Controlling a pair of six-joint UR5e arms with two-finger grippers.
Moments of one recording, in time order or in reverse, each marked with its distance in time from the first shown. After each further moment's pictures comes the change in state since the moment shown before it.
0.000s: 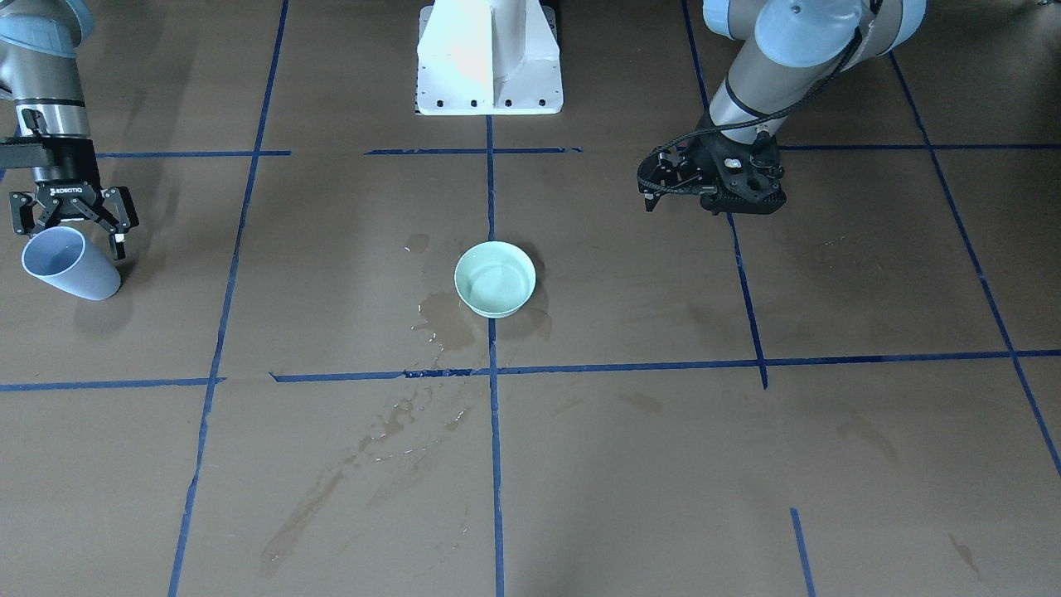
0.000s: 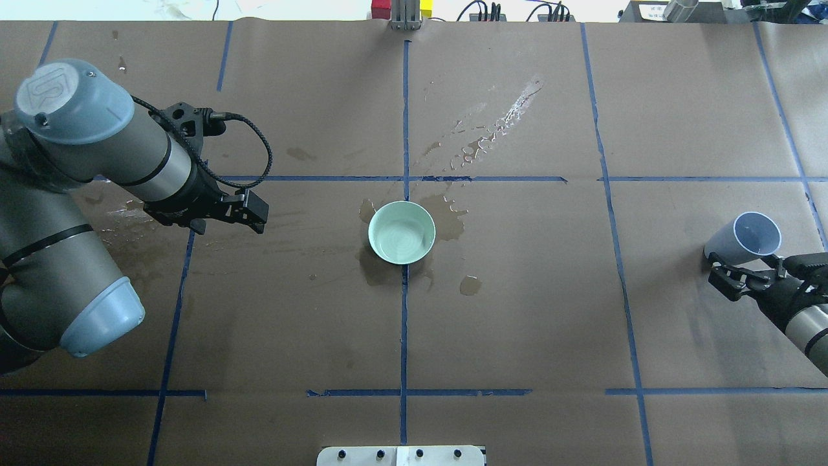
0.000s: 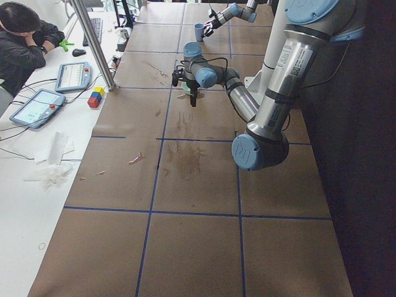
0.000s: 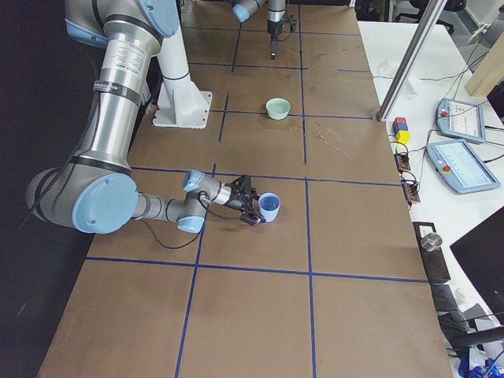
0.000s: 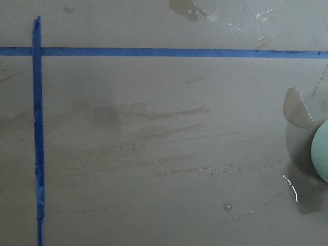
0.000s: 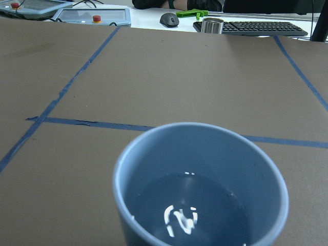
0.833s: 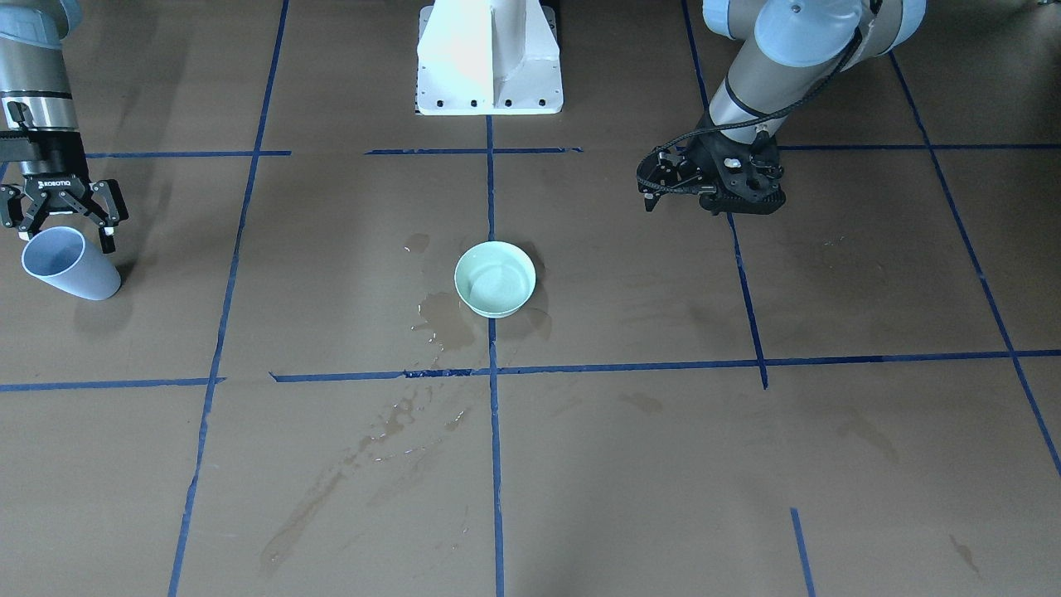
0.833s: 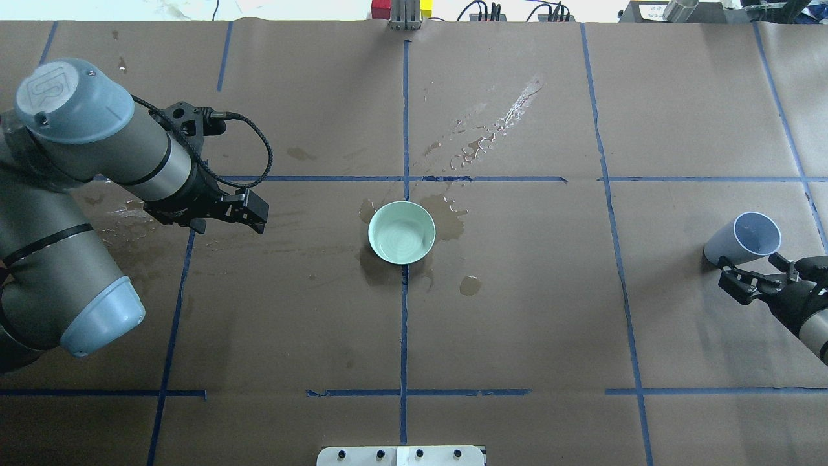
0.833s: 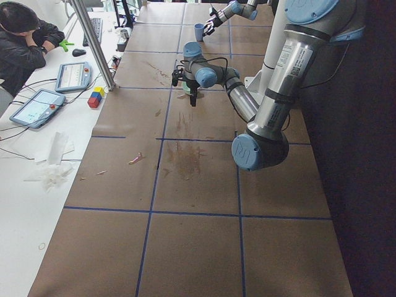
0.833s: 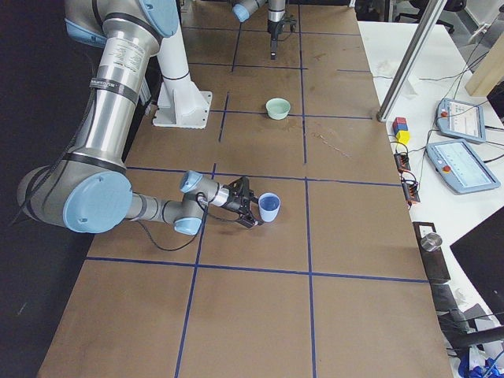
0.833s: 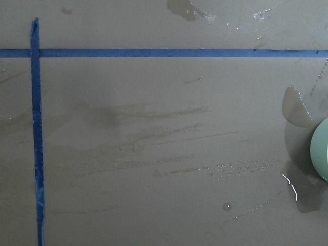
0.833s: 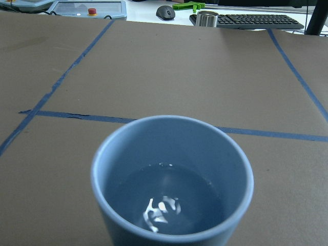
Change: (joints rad) left arm -0.001 -0.001 0.000 0.001 0.000 0.003; right arm 0.001 -0.036 0.020 -0.002 0.024 0.010
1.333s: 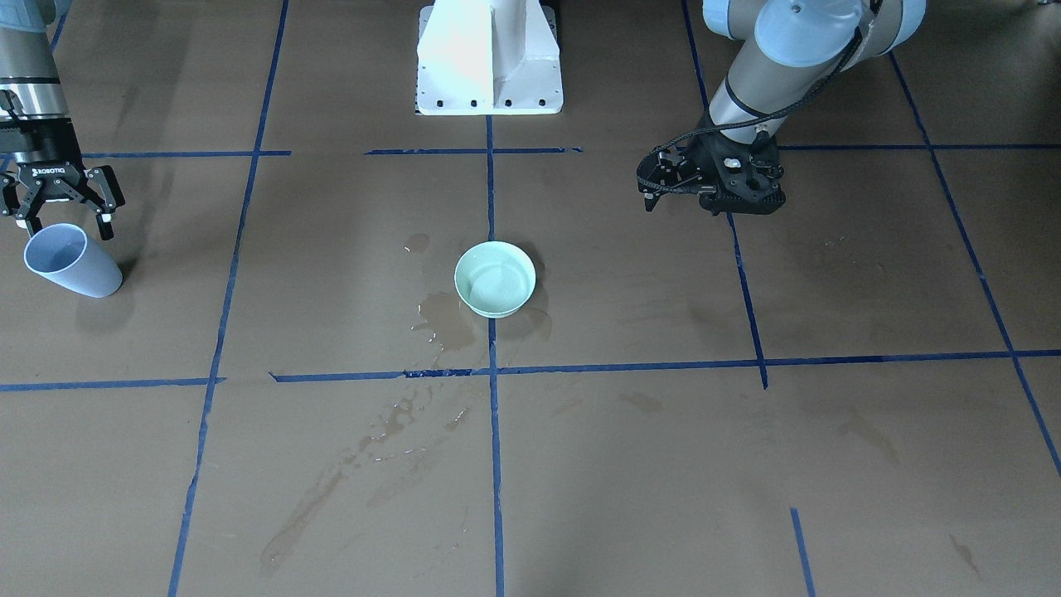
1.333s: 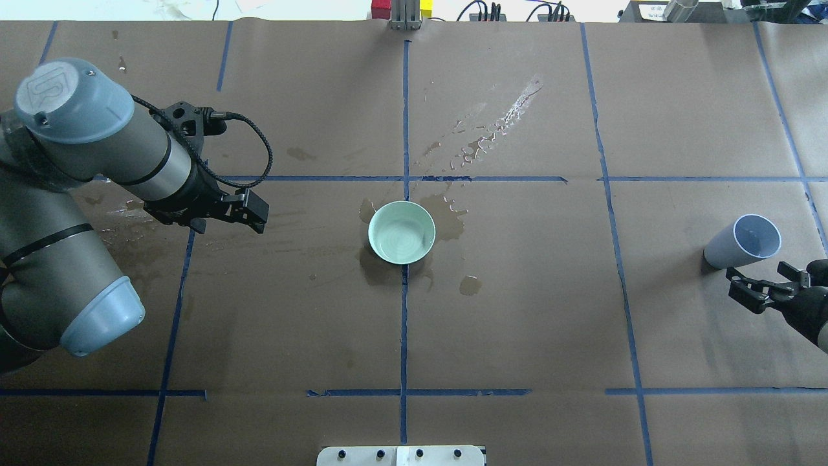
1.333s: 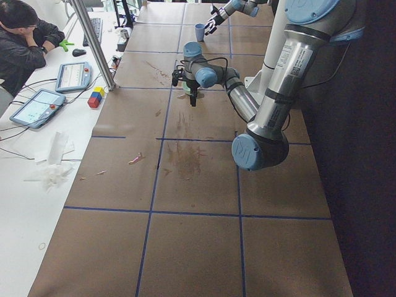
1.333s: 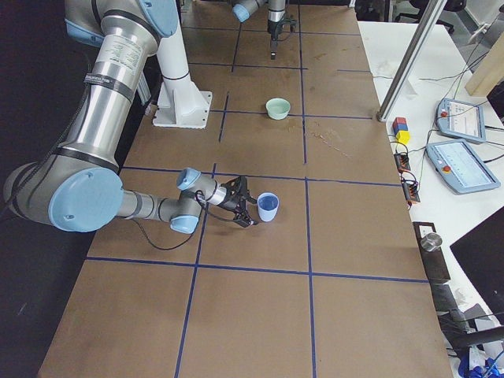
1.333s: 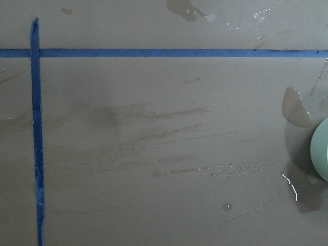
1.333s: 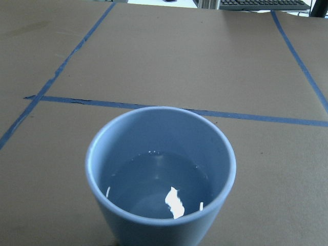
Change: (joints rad) left arm 0.000 0.000 0.000 0.000 0.000 0.006; right arm 0.005 -0.047 0.044 -0.009 0.063 0.004
